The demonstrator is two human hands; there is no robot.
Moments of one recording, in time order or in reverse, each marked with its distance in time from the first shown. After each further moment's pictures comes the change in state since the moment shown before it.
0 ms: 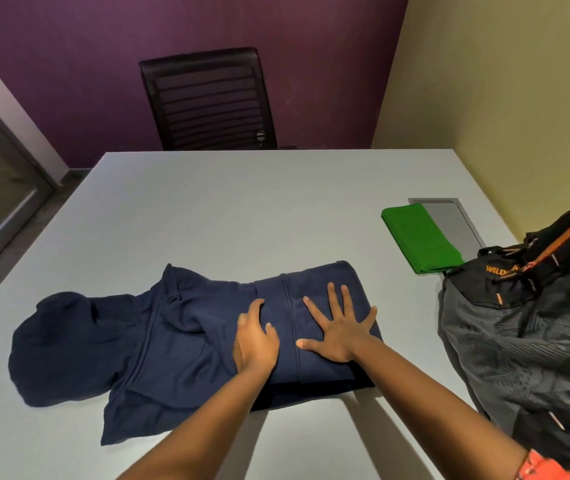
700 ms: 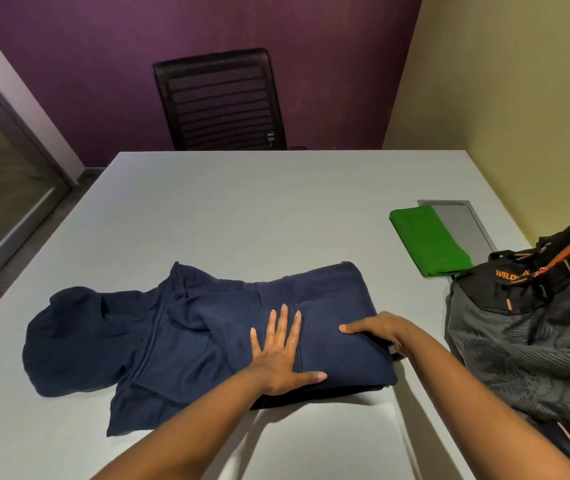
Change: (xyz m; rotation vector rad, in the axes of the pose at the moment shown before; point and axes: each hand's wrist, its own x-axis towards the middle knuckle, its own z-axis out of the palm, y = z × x) left_hand -0.011 -0.010 0.005 0.586 -0.677 0.344; right_hand -0.016 0.055 -0.023 1.106 -0.181 0.350
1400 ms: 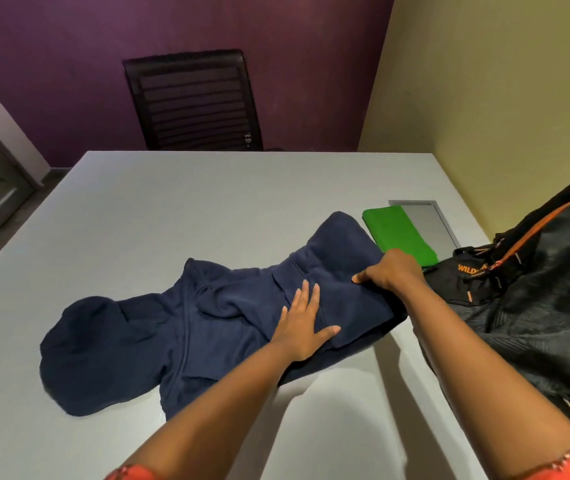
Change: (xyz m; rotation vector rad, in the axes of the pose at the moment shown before) left_hand 0.046 0.066 -0.015 -0.216 0.164 0.135; right_hand -0.039 -0.043 -0.057 -0.333 0.577 -0.169
